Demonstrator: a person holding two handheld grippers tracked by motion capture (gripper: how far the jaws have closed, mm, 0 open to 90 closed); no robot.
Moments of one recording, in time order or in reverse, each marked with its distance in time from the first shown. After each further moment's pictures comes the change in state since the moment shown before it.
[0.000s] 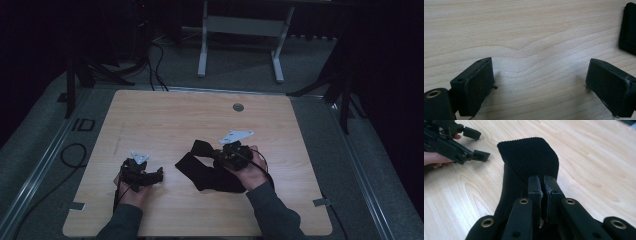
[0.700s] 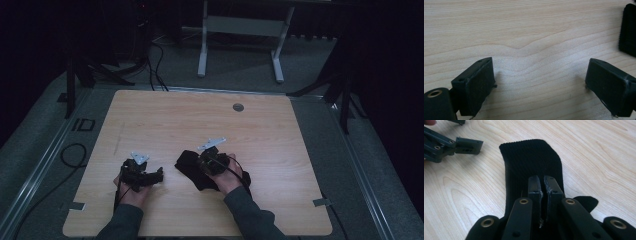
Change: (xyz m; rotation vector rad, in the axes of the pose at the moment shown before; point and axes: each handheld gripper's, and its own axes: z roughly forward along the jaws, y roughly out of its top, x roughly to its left) left arm -0.002 -0.002 -0.002 -0.013 0.013 -0.014; right arm 0.026 -0.007 0.074 0.110 -0.024 0.063
